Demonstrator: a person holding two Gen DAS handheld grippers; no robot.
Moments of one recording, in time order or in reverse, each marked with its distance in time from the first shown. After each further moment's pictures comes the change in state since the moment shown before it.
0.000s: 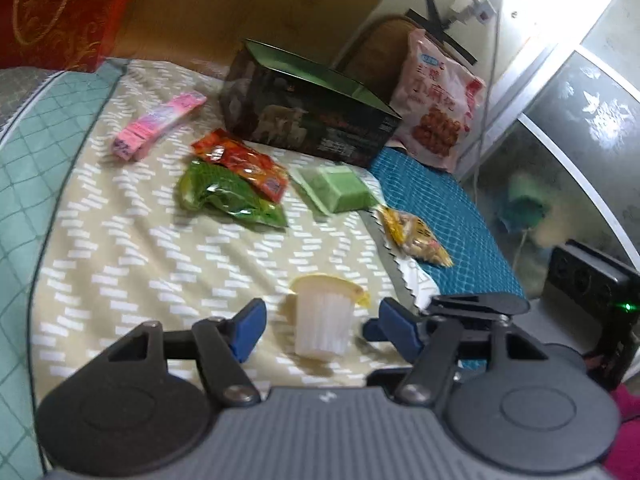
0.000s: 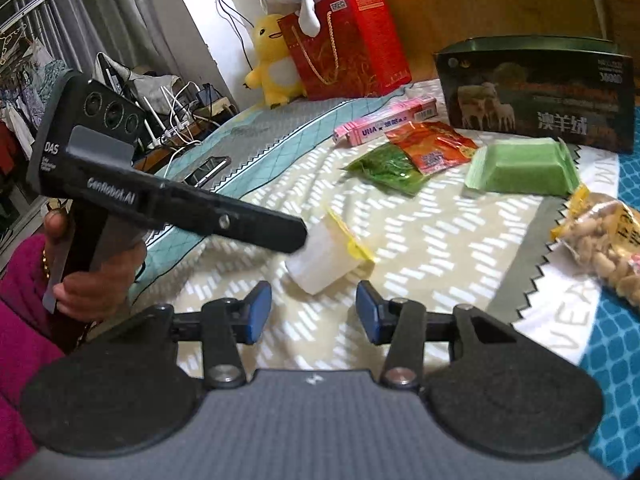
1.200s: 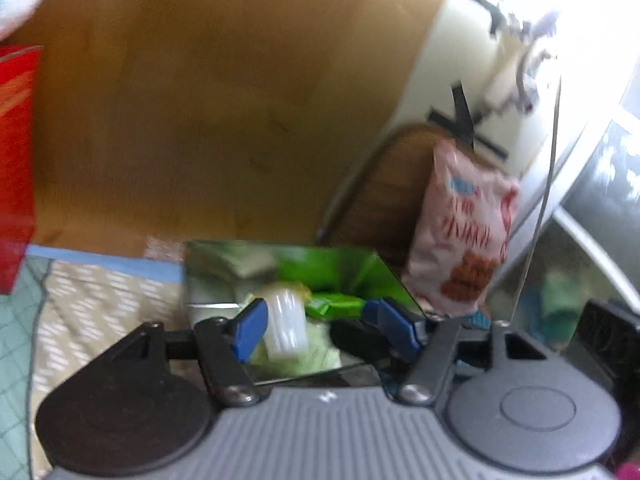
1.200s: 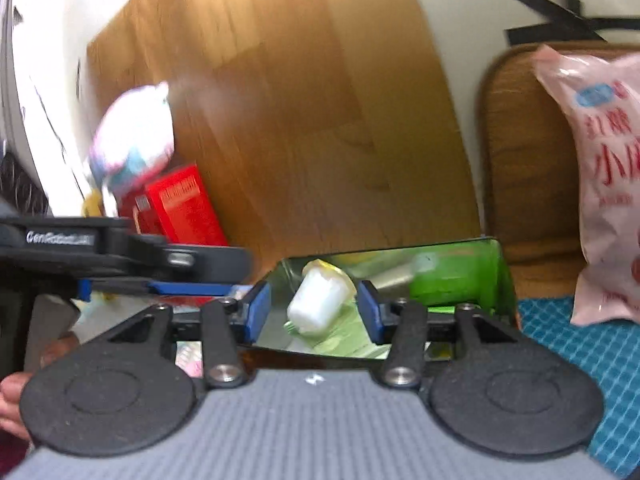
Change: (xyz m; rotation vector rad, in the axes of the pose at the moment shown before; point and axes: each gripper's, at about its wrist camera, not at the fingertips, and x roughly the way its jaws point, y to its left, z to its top) left arm 0.081 0.006 0.205 0.059 -0.185 0.027; right arm 0.000 -0.109 0.131 0.141 -0.432 -0.373
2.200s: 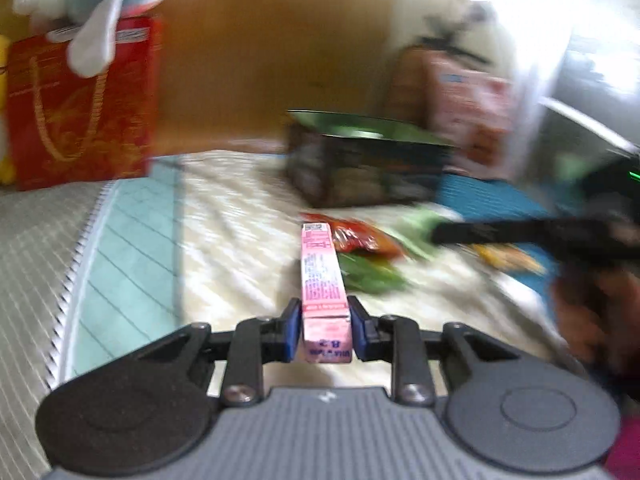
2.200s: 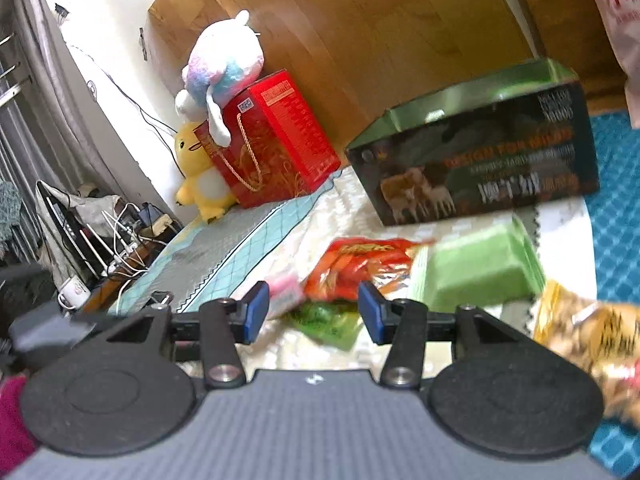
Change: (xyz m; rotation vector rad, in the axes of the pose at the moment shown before) left arm -0.142 0.028 -0.172 0.232 0.051 0.112; right arm -0.049 0.039 -0.089 0.148 0.220 0.225
